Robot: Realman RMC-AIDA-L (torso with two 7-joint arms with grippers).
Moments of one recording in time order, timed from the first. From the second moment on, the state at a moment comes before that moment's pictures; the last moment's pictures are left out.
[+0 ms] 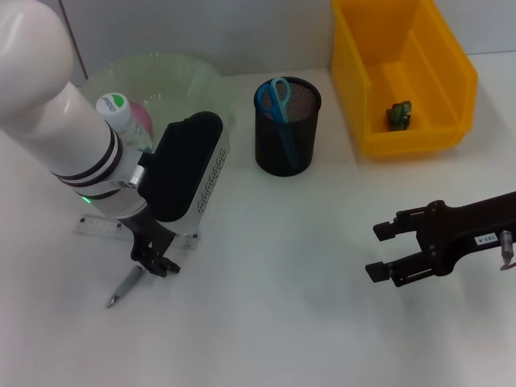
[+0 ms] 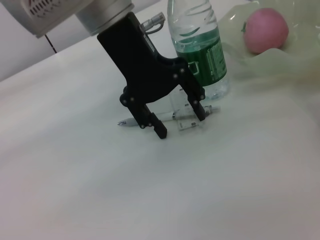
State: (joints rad) left arm -0.88 -2.08 1.60 0.87 2.56 1.29 -1.47; right arm 0.56 2.02 -0.69 -0.76 -2.32 -1.66 1.55
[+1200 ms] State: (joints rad) left arm -0.88 -2.08 1.61 0.89 2.56 1.27 -1.46; right arm 0.57 2.02 -0.70 -0.77 -2.32 -1.66 1.55
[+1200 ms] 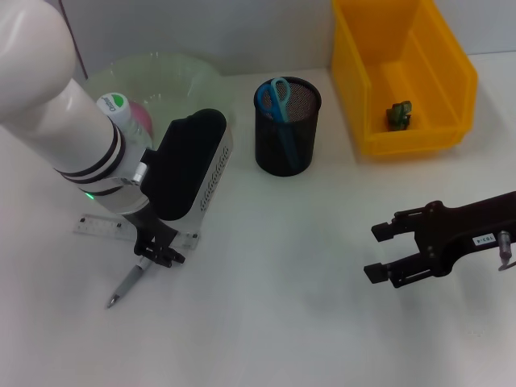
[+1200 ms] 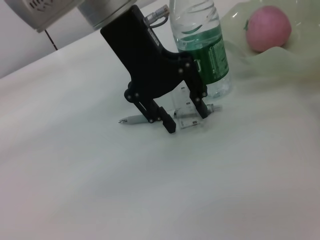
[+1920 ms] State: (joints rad) left arm -0.87 -2.08 1.62 0.89 2.55 1.23 -1.44; right arm 0.57 2.02 -0.70 -0.77 -2.32 -1.66 1.56
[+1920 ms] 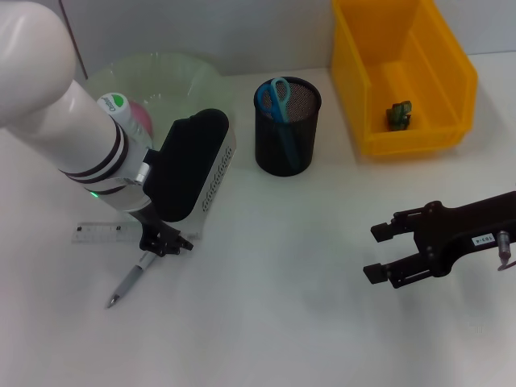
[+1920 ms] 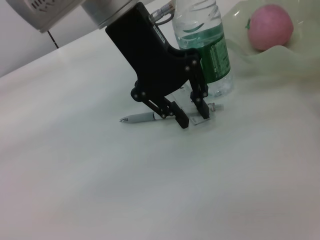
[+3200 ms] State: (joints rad) left arm -0.79 -2.08 1.67 1.02 2.55 1.17 -1.55; right arm 0.56 2.02 -0.70 -0.78 -2.32 -1.68 1.57
